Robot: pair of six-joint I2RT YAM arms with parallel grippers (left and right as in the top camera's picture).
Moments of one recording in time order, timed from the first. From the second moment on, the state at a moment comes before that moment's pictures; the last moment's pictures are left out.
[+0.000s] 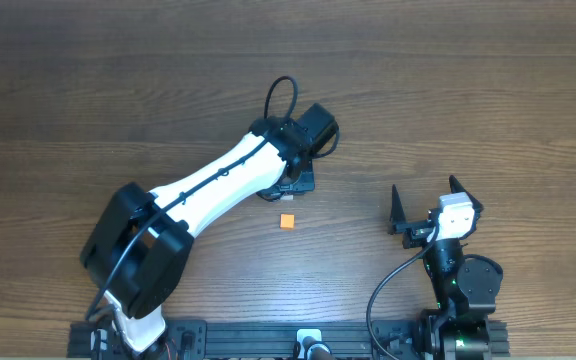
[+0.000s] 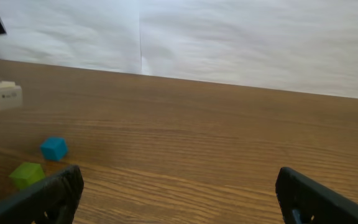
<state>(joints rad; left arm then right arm) -0.75 1.92 1.40 -0.95 -0.09 -0.83 -0.02 0.02 0.01 -0.06 -0.17 -0.06</state>
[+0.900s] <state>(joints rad) -0.75 1.96 1.40 -0.94 -0.09 -0.83 -0.02 0.02 0.01 -0.06 -0.17 -0.06</state>
